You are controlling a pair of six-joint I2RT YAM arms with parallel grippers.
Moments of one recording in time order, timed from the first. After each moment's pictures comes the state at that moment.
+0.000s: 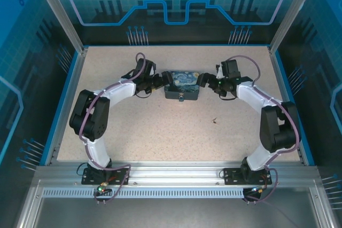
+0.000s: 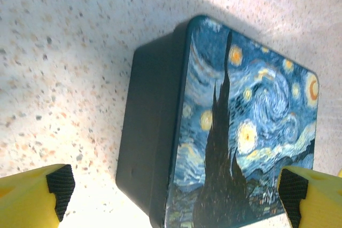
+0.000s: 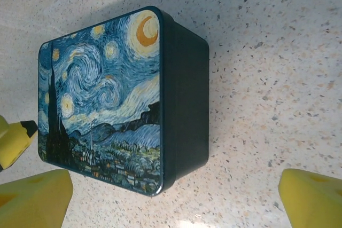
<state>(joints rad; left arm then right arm) -0.34 1.85 1.24 -0.20 0.25 -0.75 0.21 1.66 1.12 -0.34 -0.34 0.58</state>
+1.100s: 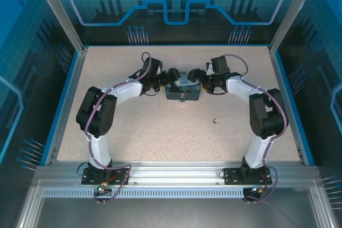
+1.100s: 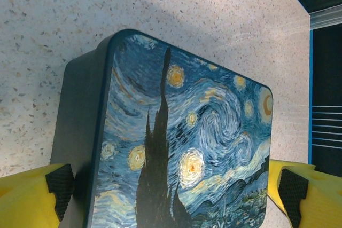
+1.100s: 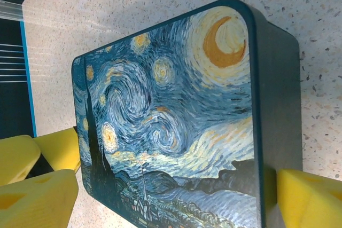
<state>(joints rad) -0.40 1.92 1.27 -0.05 0.29 -0.88 0.27 1.84 1.23 -0.25 -0.45 0.74</state>
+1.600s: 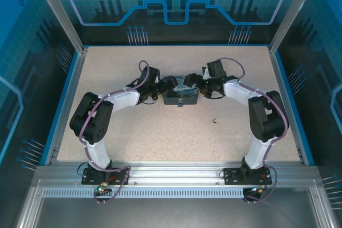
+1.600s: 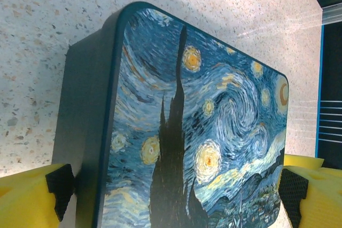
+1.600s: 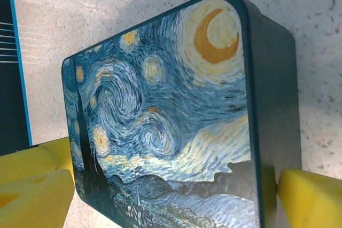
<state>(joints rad) -0.43 1.82 1.08 0.02 0.25 -0.93 0.32 1.80 1.17 -0.25 -0.43 0.75</state>
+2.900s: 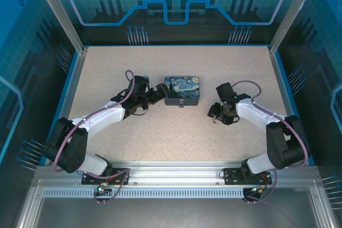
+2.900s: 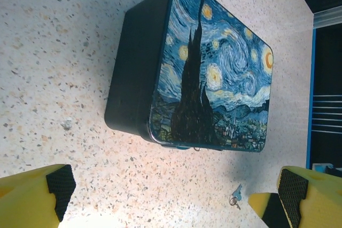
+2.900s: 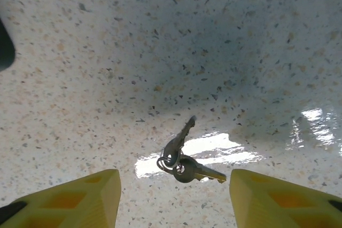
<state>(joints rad) -0.46 1.44 0.85 -0.10 0.17 -0.97 0.32 1.47 0.82 -0.65 -0.07 0.77</state>
